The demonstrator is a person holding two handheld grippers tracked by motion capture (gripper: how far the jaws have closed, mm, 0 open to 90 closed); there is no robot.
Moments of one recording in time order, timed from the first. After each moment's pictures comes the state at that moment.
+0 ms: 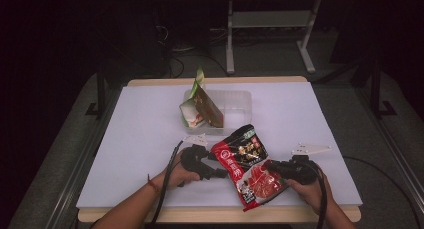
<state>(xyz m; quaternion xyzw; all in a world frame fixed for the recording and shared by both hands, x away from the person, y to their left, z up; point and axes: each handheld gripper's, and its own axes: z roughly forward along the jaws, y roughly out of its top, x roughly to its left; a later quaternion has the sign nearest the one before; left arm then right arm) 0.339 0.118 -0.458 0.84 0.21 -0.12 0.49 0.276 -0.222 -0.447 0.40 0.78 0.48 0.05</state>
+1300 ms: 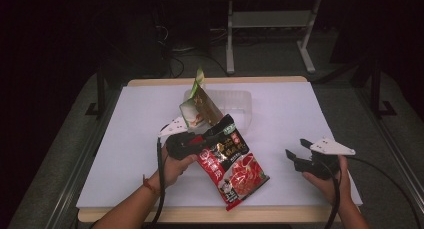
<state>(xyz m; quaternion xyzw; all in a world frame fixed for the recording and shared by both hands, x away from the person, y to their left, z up) 0.326 0.148 -0.390 0.75 0.25 0.06 0.61 0.276 -0.263 -0.430 0.41 0.76 0.42 0.29</state>
